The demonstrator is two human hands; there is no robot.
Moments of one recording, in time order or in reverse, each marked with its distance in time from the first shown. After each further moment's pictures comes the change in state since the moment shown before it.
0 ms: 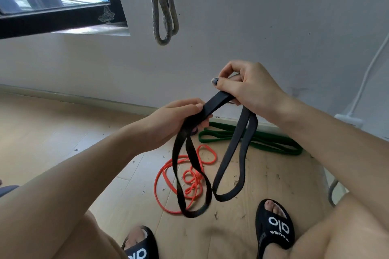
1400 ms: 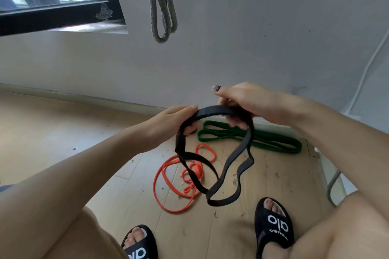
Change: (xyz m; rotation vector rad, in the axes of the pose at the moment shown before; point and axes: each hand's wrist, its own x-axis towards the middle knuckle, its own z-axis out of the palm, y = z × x) left_hand 0.008 -0.021 -0.006 0.164 0.013 -0.016; right_hand 0.000 0.014 -0.003 -0.023 -0.405 0.305
